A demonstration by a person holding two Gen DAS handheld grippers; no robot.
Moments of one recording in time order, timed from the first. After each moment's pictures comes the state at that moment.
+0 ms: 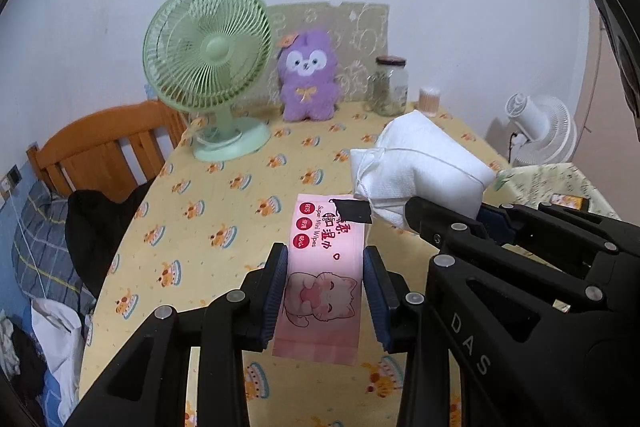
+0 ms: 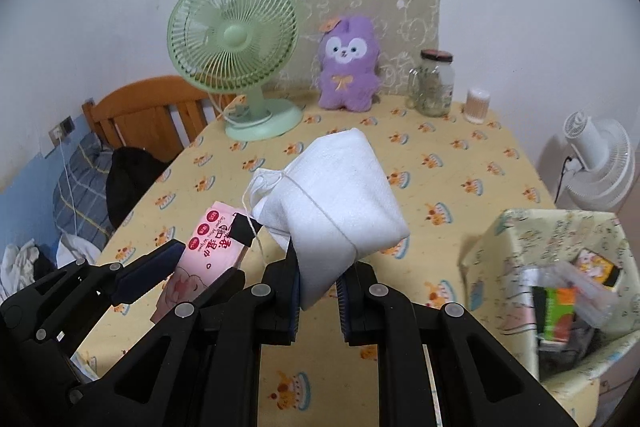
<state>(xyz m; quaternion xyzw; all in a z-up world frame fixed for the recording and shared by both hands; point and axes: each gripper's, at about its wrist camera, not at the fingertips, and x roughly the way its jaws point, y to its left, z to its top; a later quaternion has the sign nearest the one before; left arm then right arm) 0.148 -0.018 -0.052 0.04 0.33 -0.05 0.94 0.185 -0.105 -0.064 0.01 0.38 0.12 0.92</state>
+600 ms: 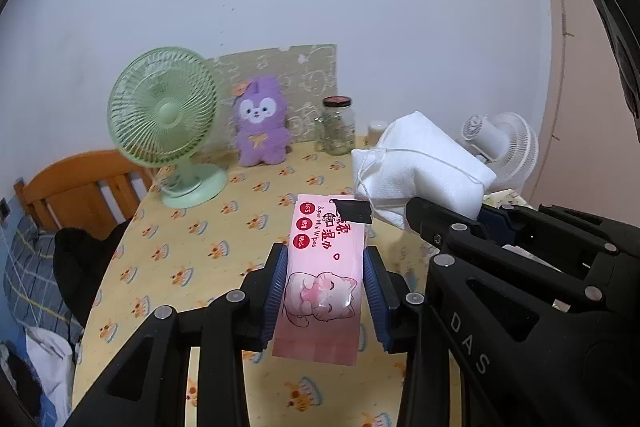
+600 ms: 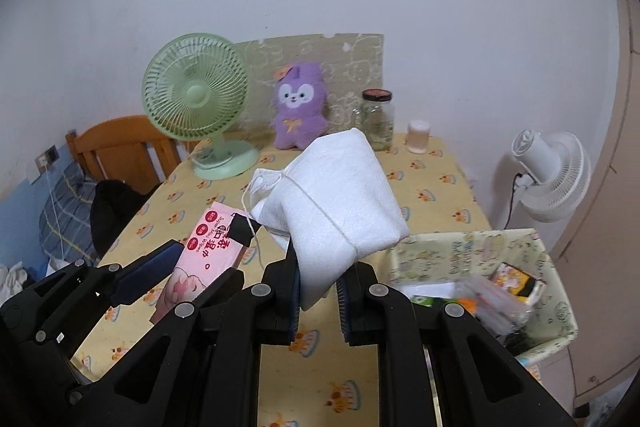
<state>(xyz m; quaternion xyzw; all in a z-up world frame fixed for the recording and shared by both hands) 0.125 -0.086 -0.011 0.05 0.28 -0.09 0.95 0.151 -0.180 -0.012 0.02 0.33 0.07 0.94</state>
